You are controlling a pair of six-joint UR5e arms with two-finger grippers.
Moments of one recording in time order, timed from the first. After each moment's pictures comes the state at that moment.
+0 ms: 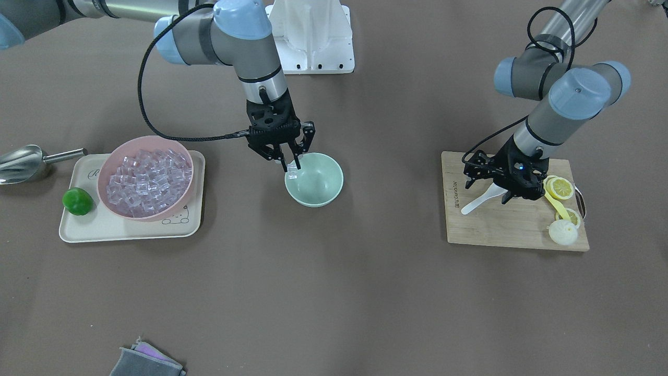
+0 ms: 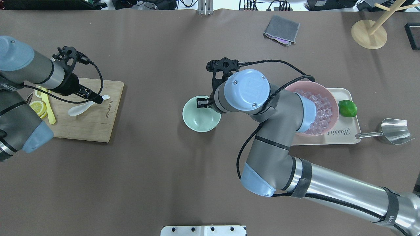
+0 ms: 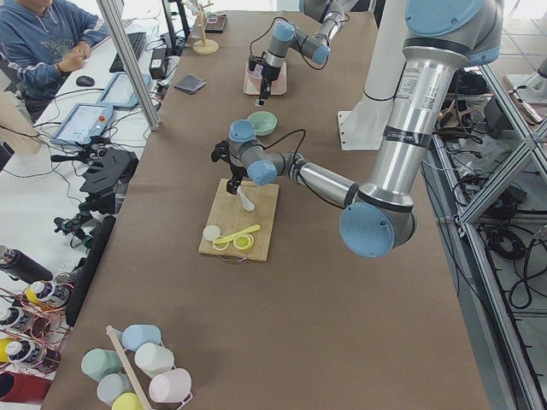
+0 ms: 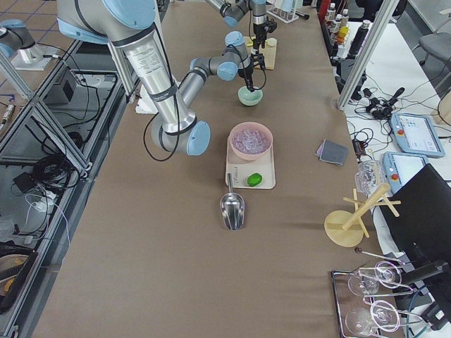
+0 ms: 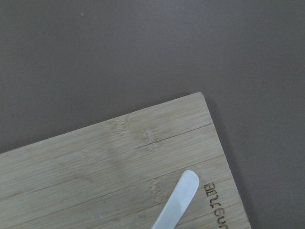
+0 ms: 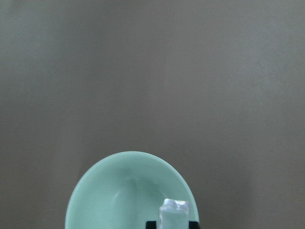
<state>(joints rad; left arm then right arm) -0.87 -1.84 -1.62 -2.06 -2.10 -0.53 0.50 -0.87 1.65 -1.34 1.66 1.16</state>
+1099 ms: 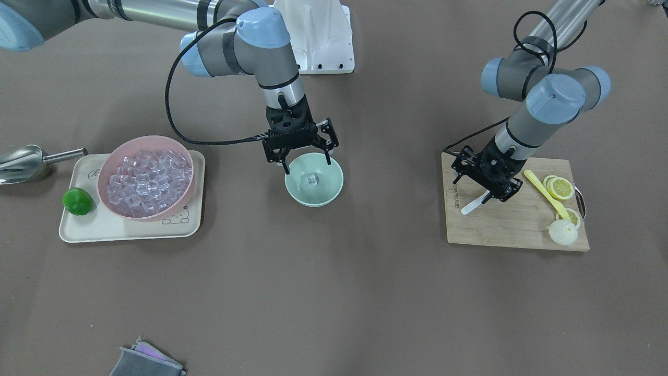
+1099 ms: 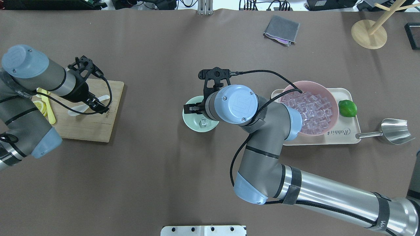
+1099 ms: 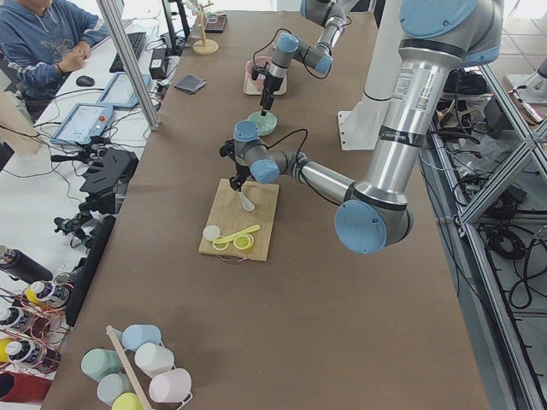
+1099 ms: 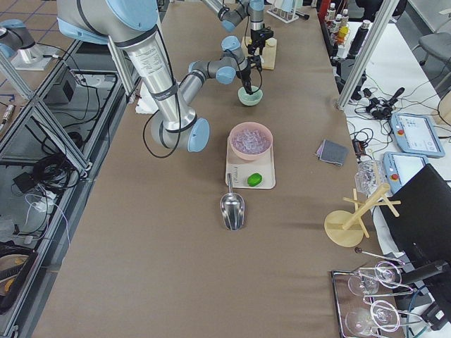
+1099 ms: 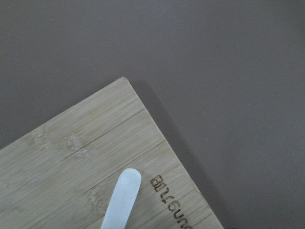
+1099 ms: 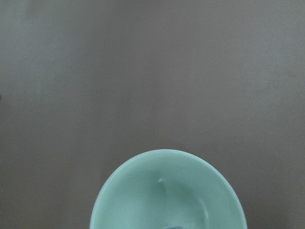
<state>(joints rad) -0.83 -1.86 -1.60 -2.05 -2.08 -0.27 0.46 -0.87 1.63 -1.27 1.59 1.19</state>
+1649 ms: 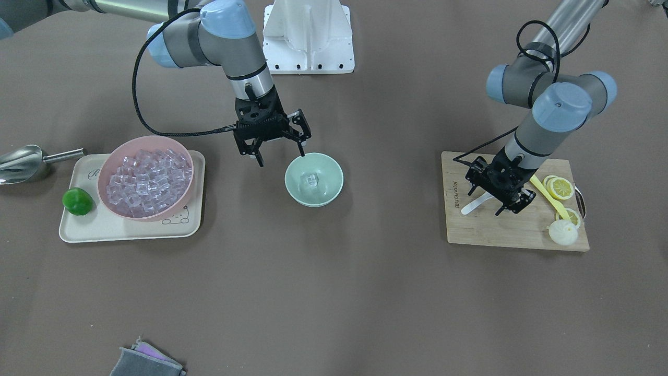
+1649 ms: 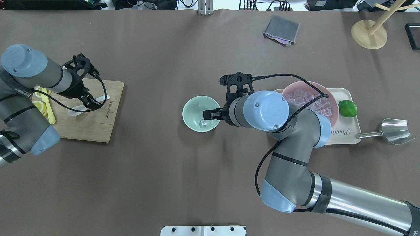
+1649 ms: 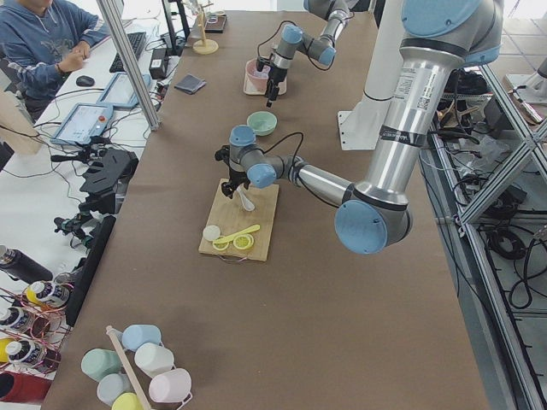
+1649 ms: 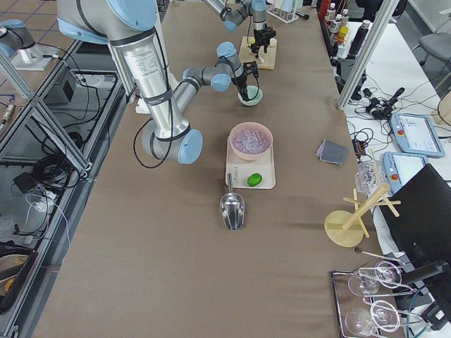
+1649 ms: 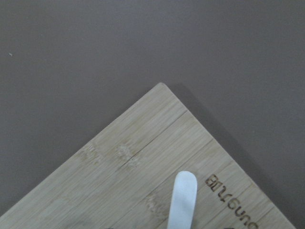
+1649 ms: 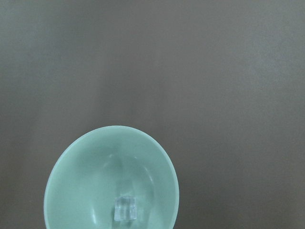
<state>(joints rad) -0.84 -1.86 -1.56 -2.06 -2.02 -0.16 0.47 -1.00 1.75 -1.28 1.61 1.16</state>
